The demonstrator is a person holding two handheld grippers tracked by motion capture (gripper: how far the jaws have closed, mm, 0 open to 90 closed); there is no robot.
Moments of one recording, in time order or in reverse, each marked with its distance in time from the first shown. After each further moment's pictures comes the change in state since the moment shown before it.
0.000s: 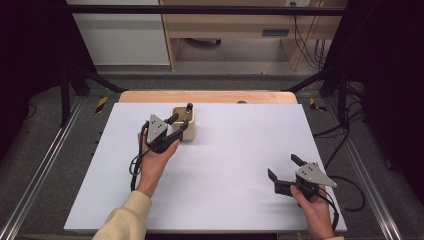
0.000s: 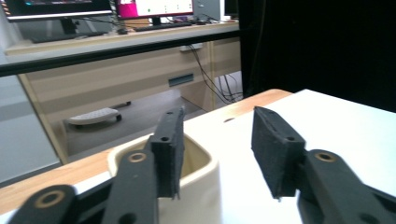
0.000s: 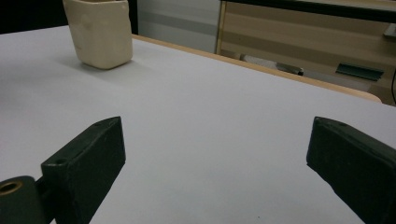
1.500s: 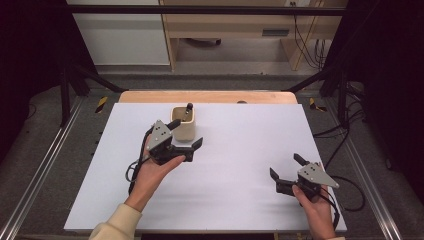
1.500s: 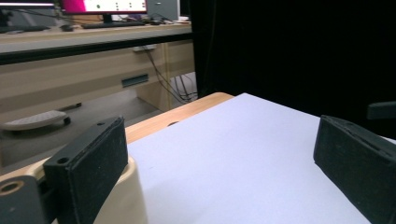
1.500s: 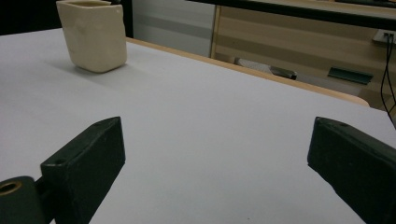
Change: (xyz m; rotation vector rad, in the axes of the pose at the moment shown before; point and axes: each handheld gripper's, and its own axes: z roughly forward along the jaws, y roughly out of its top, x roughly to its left) left arm -0.034 0.023 -0.022 0.007 -0.194 -0.022; right arm -0.002 0.002 -0.004 -0.012 -0.024 -0.005
